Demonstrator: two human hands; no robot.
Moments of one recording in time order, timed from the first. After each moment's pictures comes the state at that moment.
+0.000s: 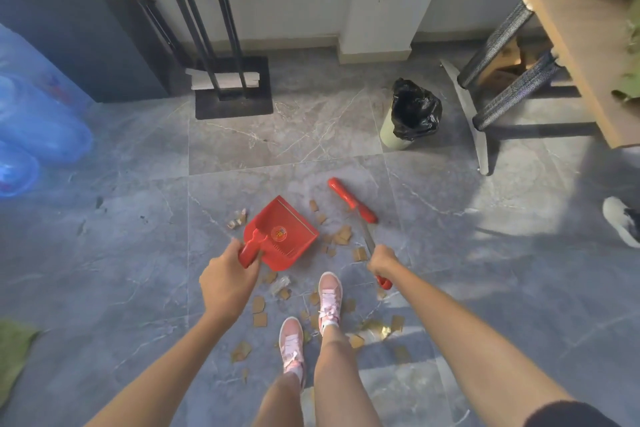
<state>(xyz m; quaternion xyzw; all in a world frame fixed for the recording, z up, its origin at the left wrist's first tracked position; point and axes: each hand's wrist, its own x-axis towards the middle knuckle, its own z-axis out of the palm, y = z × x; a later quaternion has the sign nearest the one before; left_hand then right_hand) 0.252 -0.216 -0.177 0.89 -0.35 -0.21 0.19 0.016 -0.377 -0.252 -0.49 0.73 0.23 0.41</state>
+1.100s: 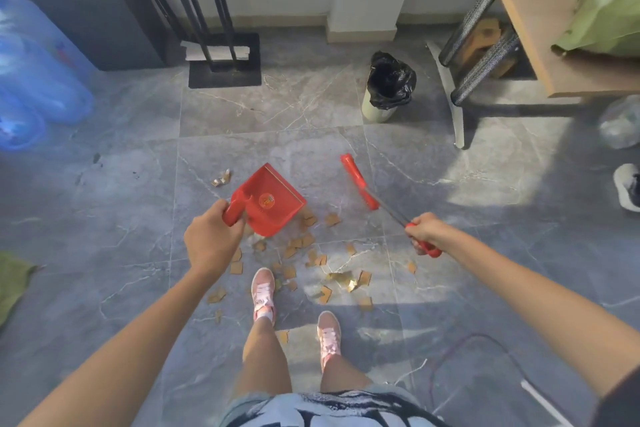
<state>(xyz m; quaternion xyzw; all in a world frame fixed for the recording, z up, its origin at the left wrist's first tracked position) 0.085 -0.127 -0.131 0.90 -0.34 -0.16 0.22 -0.237 -0.336 -0.168 -0.48 0.73 0.16 0.46</state>
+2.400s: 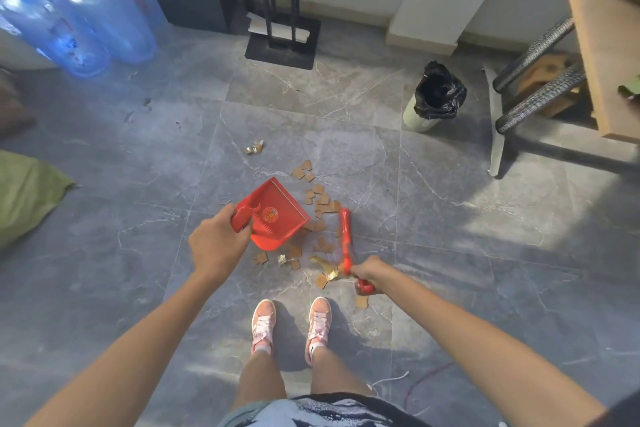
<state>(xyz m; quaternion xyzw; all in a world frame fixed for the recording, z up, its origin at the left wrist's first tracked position) 0.042 -0.015 -0.131 0.94 -0.24 -0.14 0.21 -0.170 -0.180 -0.194 -0.43 0.67 0.27 0.55</state>
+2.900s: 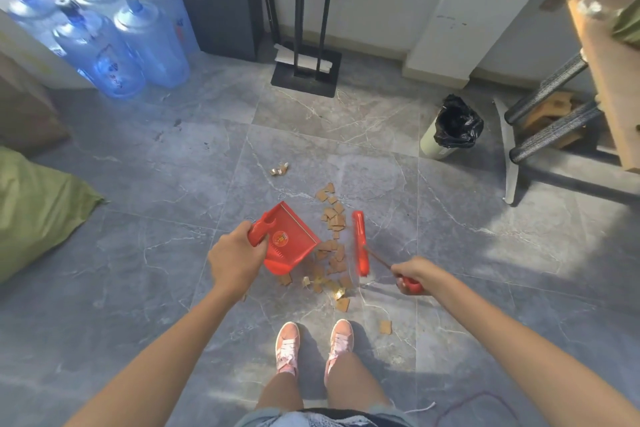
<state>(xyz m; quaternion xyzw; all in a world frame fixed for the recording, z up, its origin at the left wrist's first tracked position) 0.127 0.053 -0.127 0.93 -0.21 -0.18 0.24 -0.104 -0.167 -0.148 -0.44 0.71 0.20 0.51</state>
